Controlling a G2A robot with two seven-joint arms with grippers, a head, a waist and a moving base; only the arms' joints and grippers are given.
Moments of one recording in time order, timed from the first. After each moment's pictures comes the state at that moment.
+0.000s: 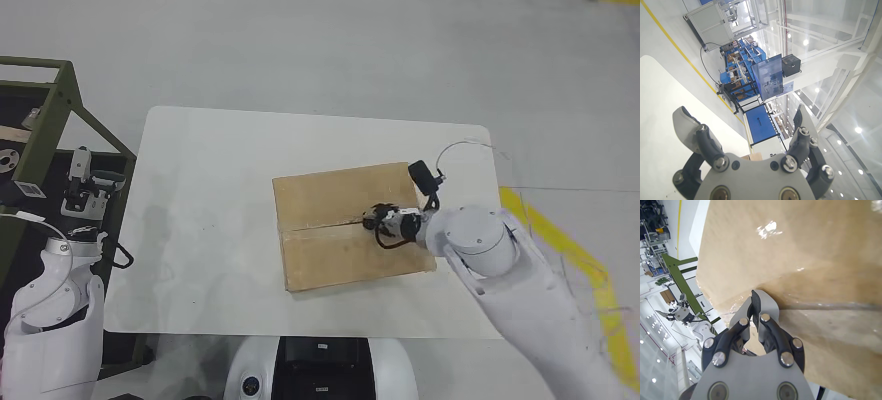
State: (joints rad) left arm 1.72 -1.13 -2.01 -1.74 -0.30 -0.43 -0.34; right arm -1.13 -1.06 1.05 -1.92 0.07 0.88 0.65
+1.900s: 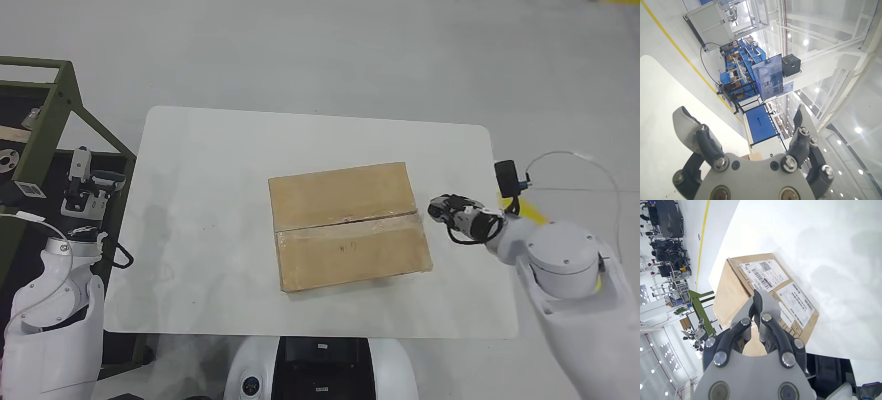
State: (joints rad) left arm 1.72 -1.13 -2.01 -1.74 -0.30 -0.43 -0.34; right arm -1.37 -0.98 1.41 -2.03 0.08 0.79 0.64
